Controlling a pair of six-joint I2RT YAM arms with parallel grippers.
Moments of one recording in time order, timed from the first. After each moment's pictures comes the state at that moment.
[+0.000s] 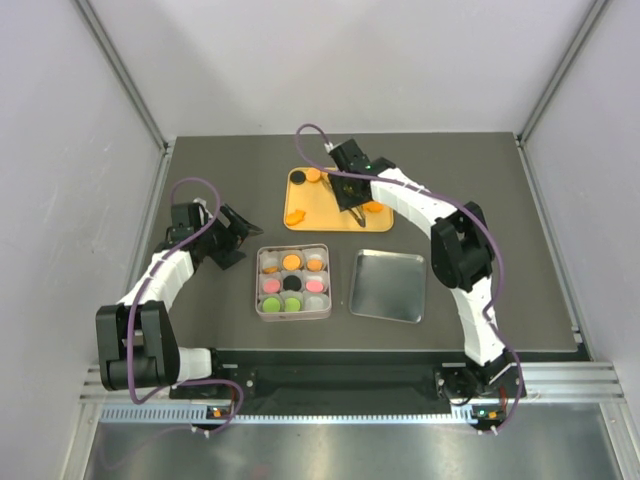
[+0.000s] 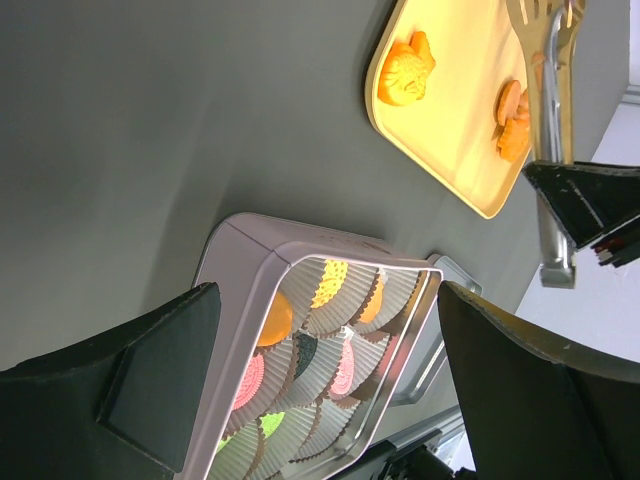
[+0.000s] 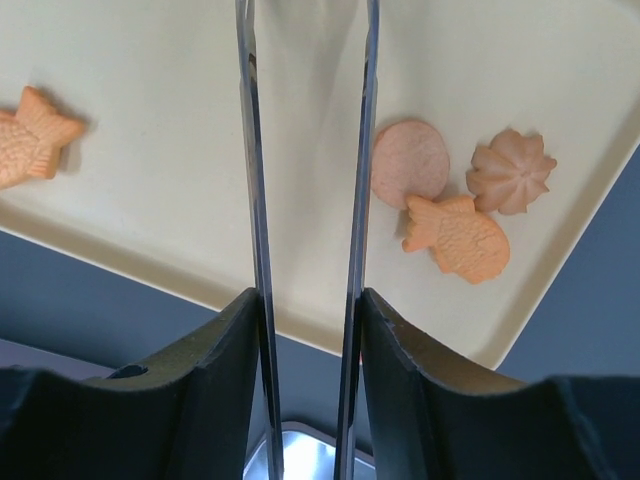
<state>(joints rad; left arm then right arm) 0.09 1.32 0.74 -0.23 0.46 -0.81 0.61 2.18 1.92 -0.69 0.17 0.16</state>
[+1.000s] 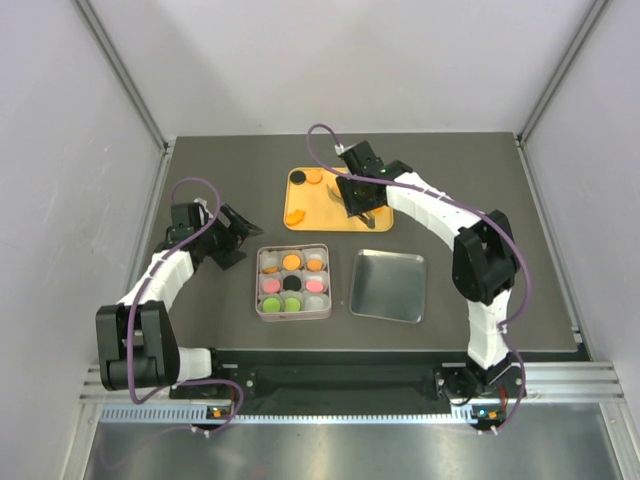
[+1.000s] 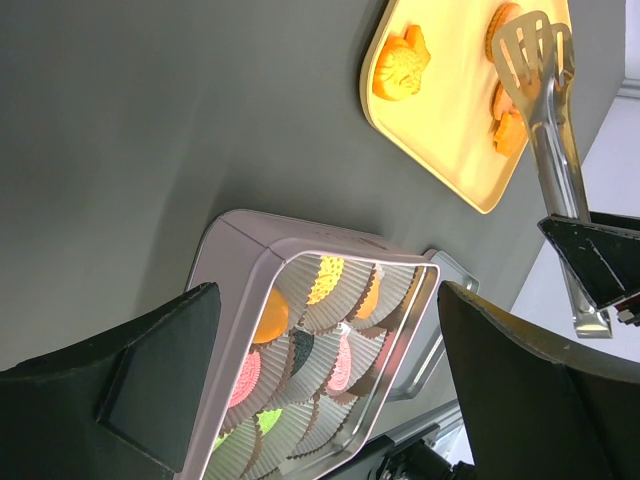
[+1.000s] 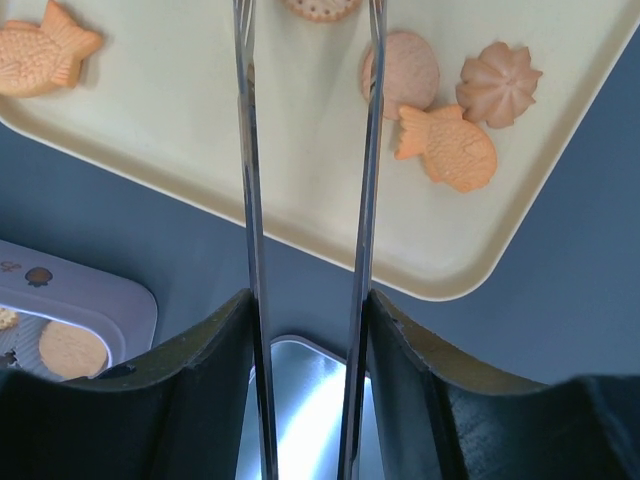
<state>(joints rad) 0.09 1.32 0.74 -0.23 0.47 -0.81 0.61 1.99 1.72 -0.70 0.14 0.18</state>
